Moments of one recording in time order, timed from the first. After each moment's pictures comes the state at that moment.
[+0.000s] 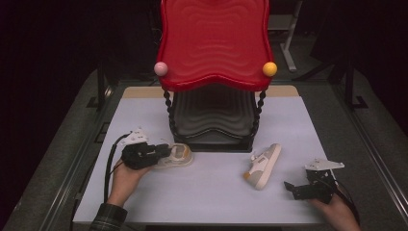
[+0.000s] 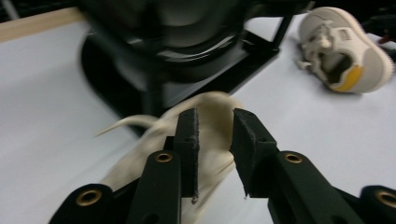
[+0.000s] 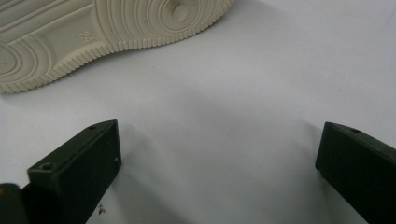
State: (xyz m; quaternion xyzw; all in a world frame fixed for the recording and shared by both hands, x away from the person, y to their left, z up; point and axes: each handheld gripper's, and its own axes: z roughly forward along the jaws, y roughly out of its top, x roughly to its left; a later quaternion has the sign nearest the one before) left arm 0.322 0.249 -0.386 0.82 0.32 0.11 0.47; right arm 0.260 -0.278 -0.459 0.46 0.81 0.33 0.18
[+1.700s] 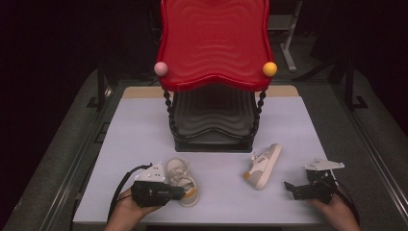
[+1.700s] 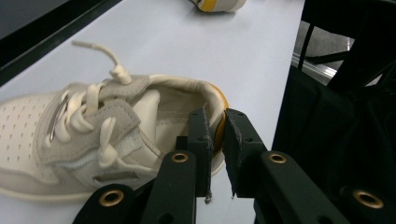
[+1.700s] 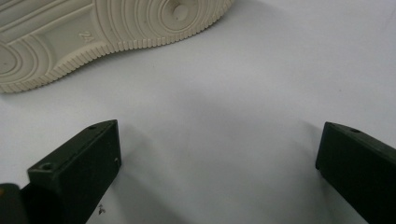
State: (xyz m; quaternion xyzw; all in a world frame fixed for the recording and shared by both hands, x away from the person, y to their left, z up) left arm 0.240 0.219 -0.395 0.88 0.21 -0.01 0.43; right arm 0.260 -0.278 -0.459 0.46 0.81 0.33 0.18
